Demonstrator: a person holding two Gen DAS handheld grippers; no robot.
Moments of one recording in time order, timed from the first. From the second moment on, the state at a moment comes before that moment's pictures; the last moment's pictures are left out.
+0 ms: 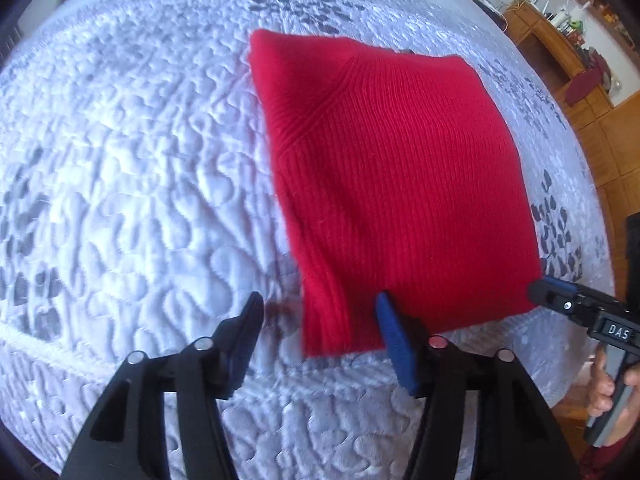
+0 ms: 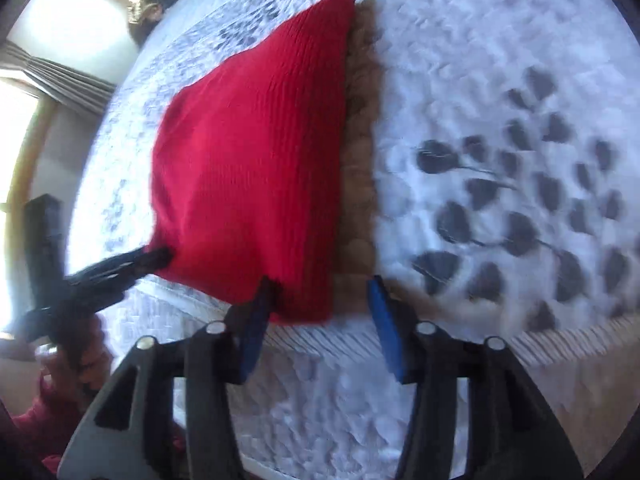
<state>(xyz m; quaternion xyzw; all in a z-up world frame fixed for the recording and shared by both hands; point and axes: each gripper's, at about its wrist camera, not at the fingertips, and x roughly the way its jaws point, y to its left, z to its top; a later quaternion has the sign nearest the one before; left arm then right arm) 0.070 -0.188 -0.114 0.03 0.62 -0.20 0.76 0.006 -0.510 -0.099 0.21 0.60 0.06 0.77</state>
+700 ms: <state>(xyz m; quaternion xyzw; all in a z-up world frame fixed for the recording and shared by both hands) 0.016 -0.136 -0.046 0.06 0.57 -0.12 0.81 -0.059 -0.448 -0.031 0.13 0.57 -0.04 0.81</state>
